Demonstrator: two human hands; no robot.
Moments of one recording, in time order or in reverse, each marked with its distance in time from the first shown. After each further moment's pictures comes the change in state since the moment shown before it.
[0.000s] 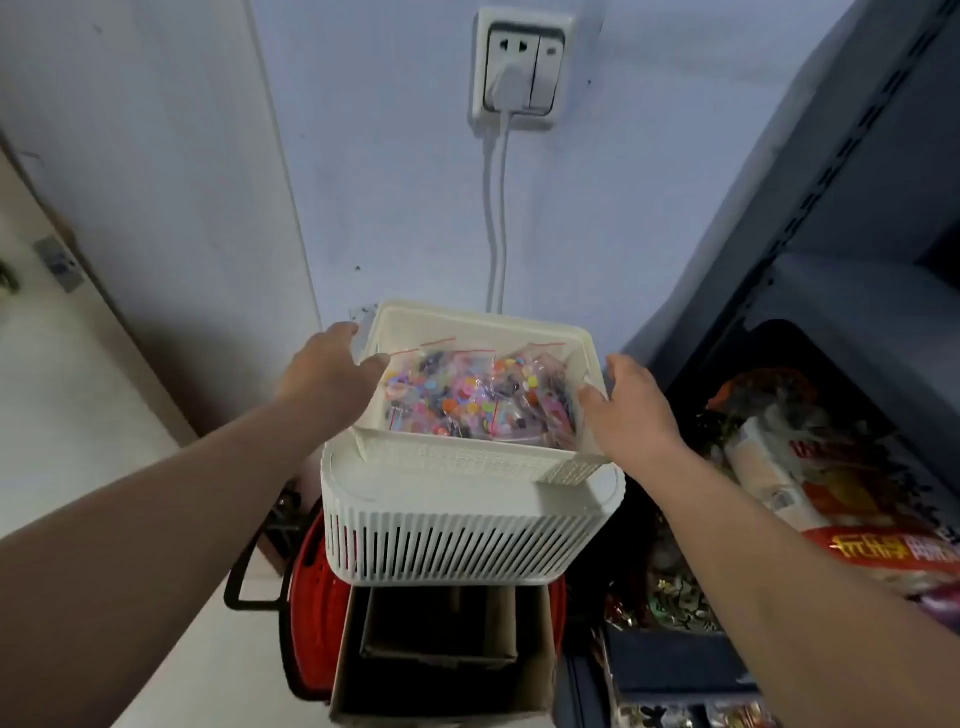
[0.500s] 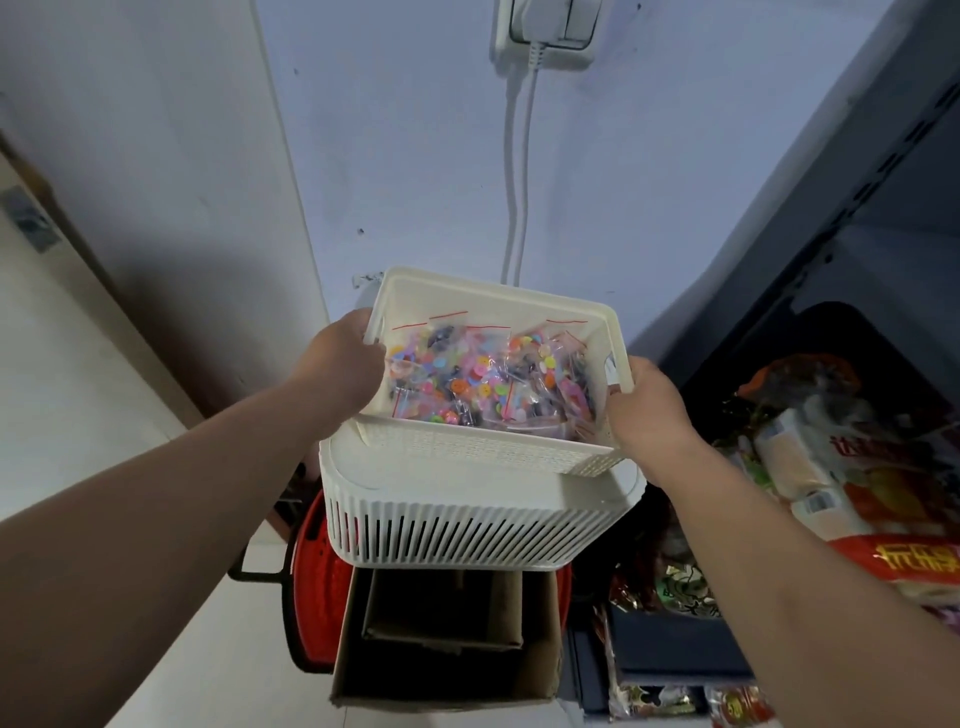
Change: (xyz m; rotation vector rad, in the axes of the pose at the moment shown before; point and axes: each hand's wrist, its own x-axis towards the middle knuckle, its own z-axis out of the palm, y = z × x) left_hand 0.014 -0.004 0.022 -0.275 -0.093 -0.119; right_hand 0.015 0.013 0.025 0.196 -0.061 0.194
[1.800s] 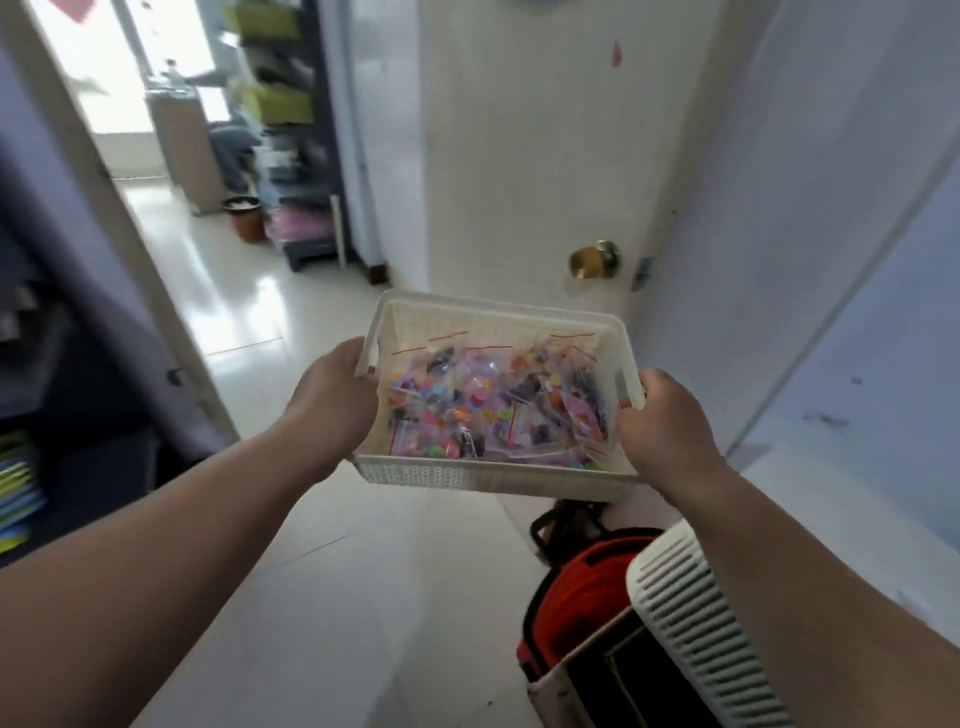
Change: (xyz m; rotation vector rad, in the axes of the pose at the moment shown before) left_hand -0.324 -0.127 -0.189 -0.279 0.963 -0.432; right_hand -0.210 -0.179 0.144 -0.092 -0.613 -1.036
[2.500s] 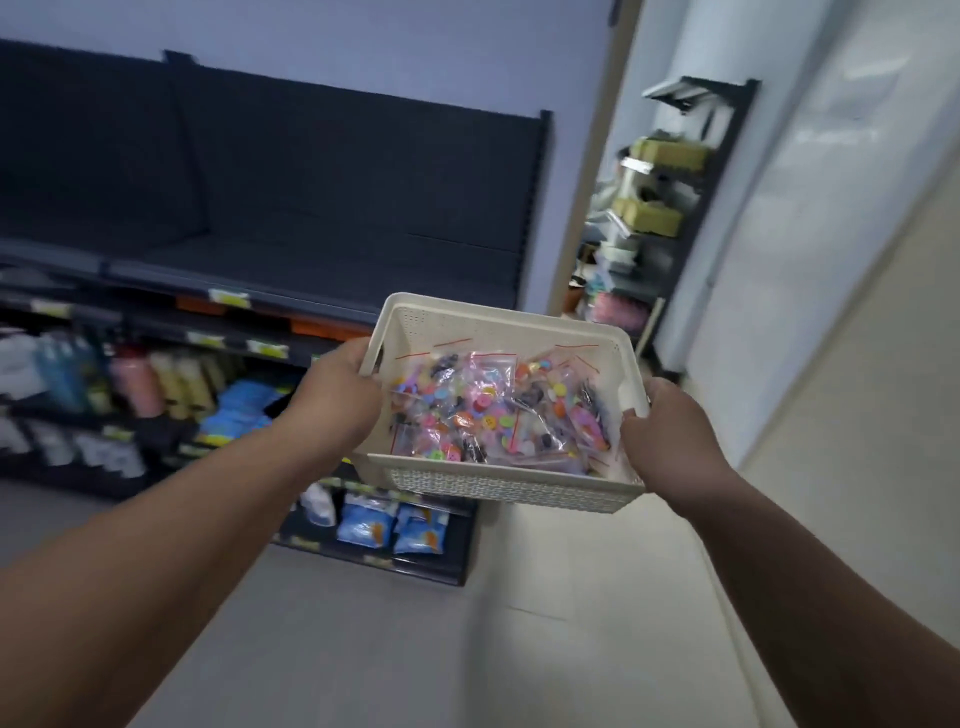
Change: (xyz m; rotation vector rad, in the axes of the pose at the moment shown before) left_hand -0.111 -0.175 -0.428 -0.053 0.686 -0.172; right_hand -0.141 -0.393 0.240 0.134 -0.355 -0.512
